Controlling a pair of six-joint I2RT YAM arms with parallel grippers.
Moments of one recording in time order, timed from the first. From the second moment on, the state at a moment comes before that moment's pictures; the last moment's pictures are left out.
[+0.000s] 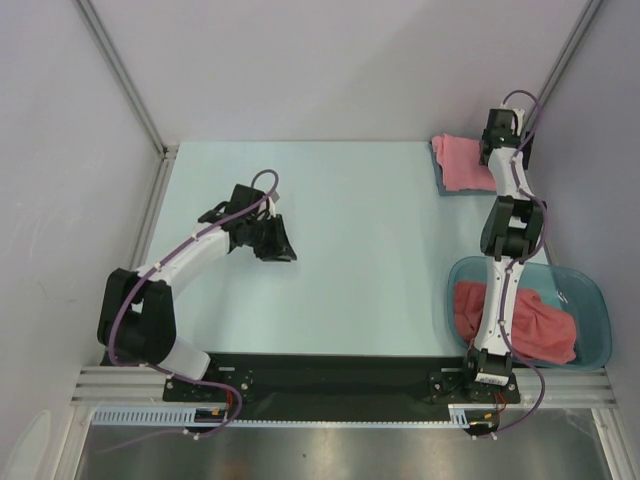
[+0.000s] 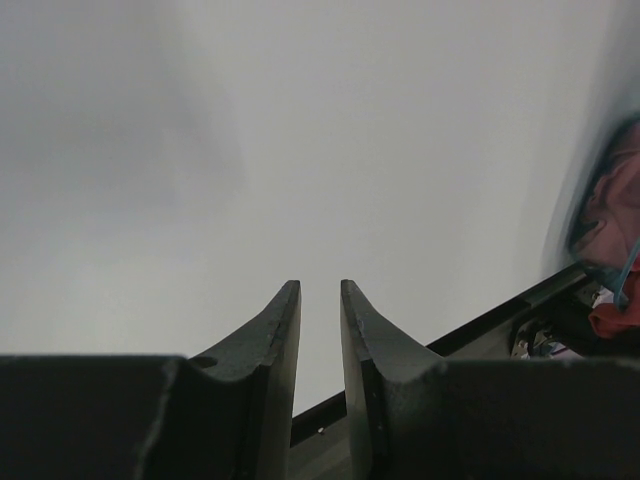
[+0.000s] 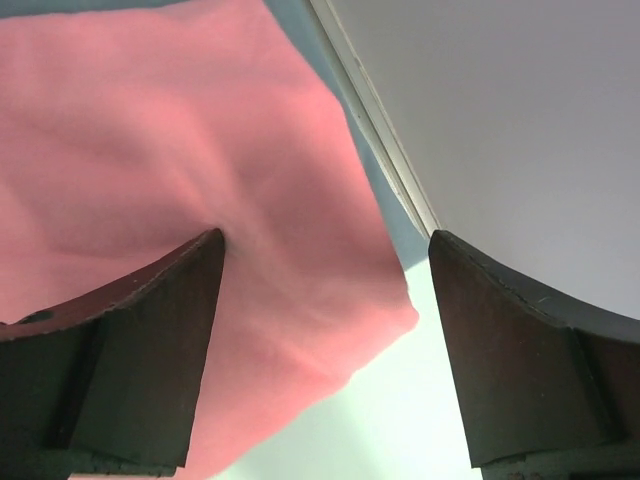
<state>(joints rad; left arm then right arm) -0.35 1.50 1.04 -0.56 0.37 -0.50 -0.16 2.59 2.41 -0.52 0.56 -0.06</state>
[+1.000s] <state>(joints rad) -0.37 1.40 0.98 -0.43 0.40 -0.50 -0.04 2.55 2.33 -0.28 -0.10 0.22</state>
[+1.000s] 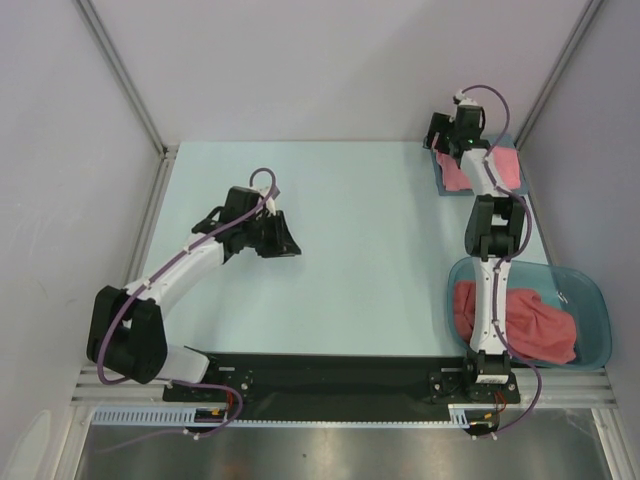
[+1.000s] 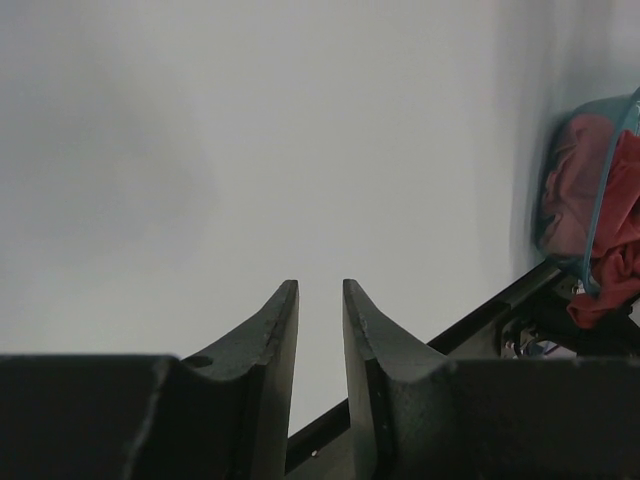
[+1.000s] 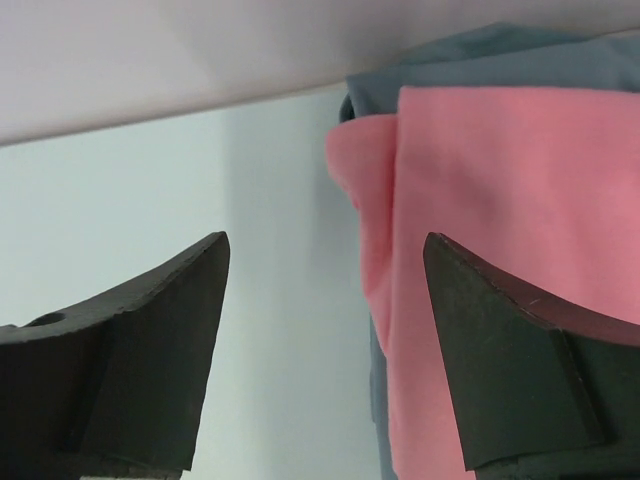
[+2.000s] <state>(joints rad) -0.37 1.38 0.94 -0.47 0.38 -0.48 0.03 2.70 2.43 -0.19 0.24 -0.09</state>
